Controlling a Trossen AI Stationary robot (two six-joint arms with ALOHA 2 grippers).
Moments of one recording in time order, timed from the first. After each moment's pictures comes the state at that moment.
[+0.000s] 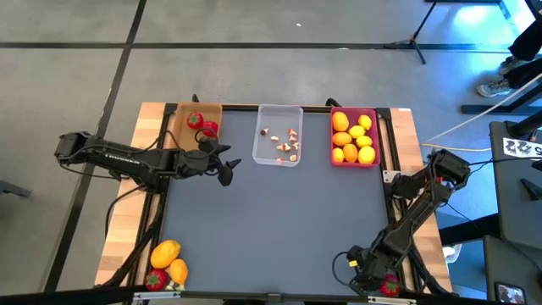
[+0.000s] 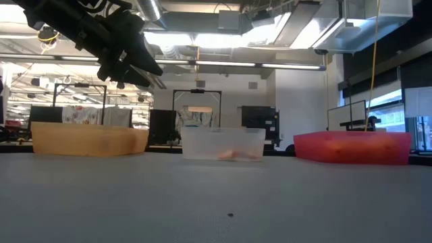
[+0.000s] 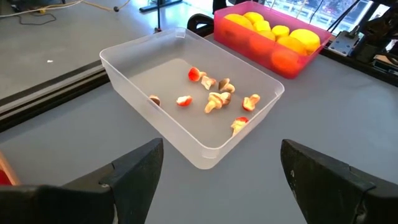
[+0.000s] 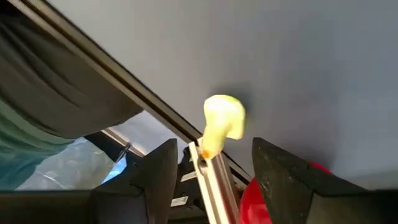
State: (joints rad) left arm -0.03 0.99 0.51 -0.05 -0.59 -0.48; right arm 0.99 1.64 0.88 -0.34 -0.35 1.85
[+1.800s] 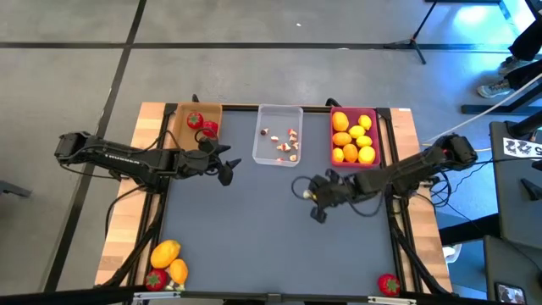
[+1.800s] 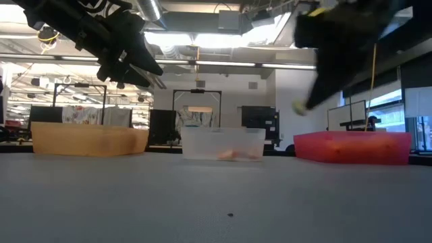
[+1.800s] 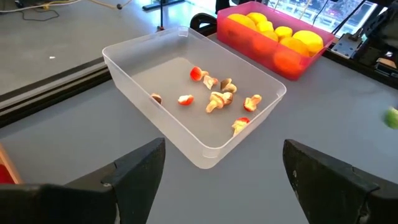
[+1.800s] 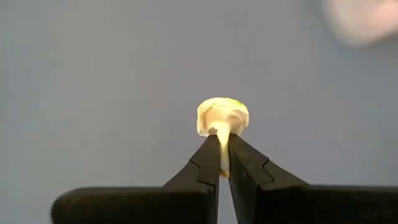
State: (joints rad) left arm -0.03 0.99 0.51 -0.05 -0.59 -0.50; right arm 0.29 1.42 0.89 -0.48 0.26 0.64
